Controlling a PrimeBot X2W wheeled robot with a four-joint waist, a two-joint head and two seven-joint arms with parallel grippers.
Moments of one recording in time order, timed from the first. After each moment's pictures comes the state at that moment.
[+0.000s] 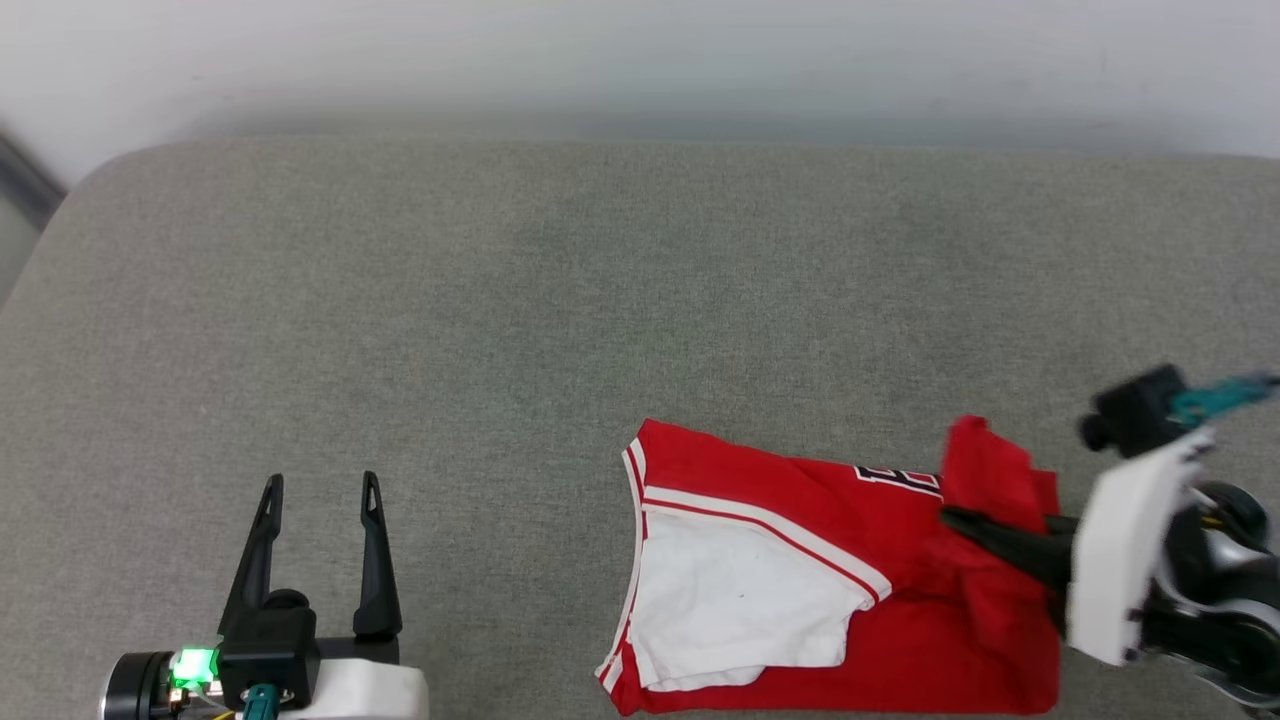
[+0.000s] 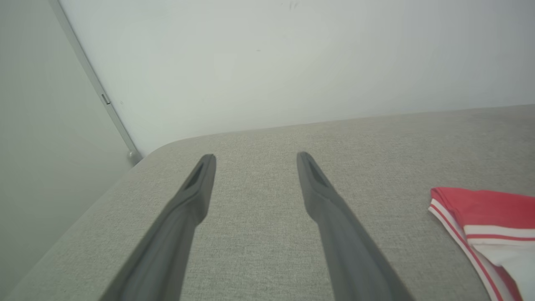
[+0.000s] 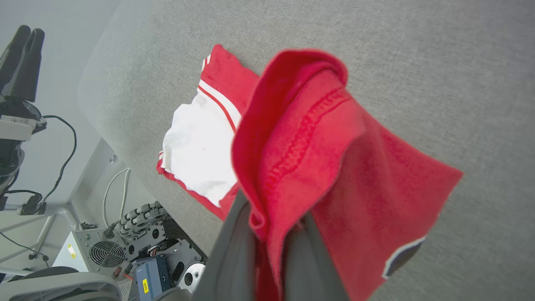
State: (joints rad) left arm 0.08 0.13 -0.06 -0.04 -0.01 0.15 -0.26; right arm -0.24 -0.63 0.36 -0.06 1.05 0.13 0.68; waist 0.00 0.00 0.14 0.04
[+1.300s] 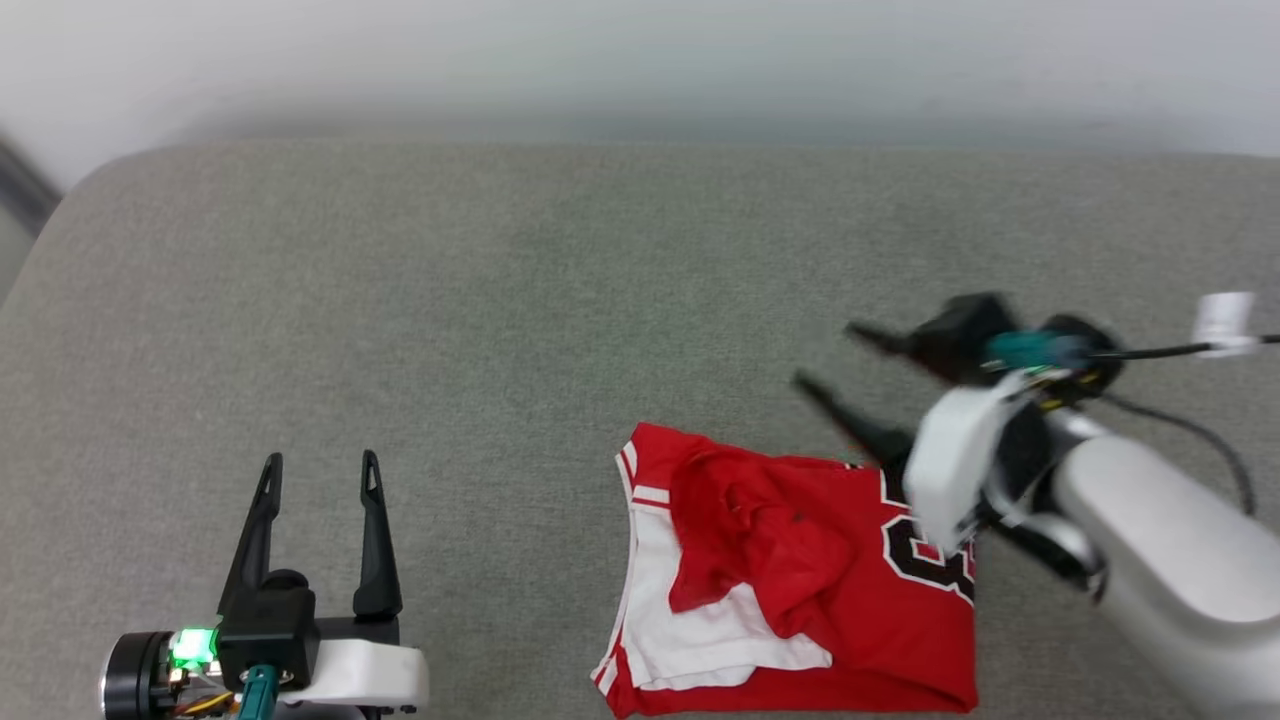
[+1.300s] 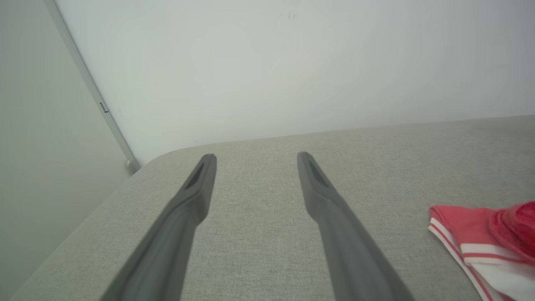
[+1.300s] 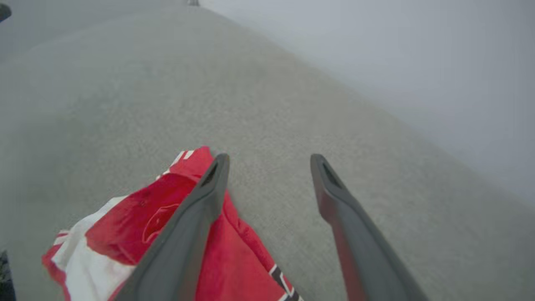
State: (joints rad) left arm 0.03 0.12 -0.05 -0.03 -0.01 0.14 -0.26; right arm -0.71 -0.47 0.88 0.33 0.65 0.13 0.15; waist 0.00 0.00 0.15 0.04
